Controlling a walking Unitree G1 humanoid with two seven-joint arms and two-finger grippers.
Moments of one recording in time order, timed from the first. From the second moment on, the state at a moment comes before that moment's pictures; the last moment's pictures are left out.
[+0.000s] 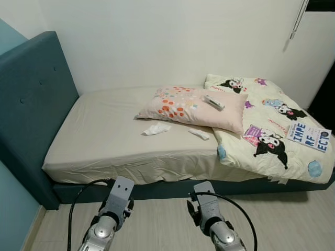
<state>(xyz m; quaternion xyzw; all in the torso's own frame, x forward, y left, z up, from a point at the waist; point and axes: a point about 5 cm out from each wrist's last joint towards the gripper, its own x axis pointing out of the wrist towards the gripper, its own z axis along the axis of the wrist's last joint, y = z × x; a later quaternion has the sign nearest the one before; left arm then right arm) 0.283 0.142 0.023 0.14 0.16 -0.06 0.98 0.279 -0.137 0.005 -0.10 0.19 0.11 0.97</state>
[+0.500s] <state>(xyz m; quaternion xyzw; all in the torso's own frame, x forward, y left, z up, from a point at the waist) 0.282 0.142 0.019 0.14 0.17 -0.07 0.97 0.279 -0.140 0.005 -0.10 0.19 0.10 0.97</state>
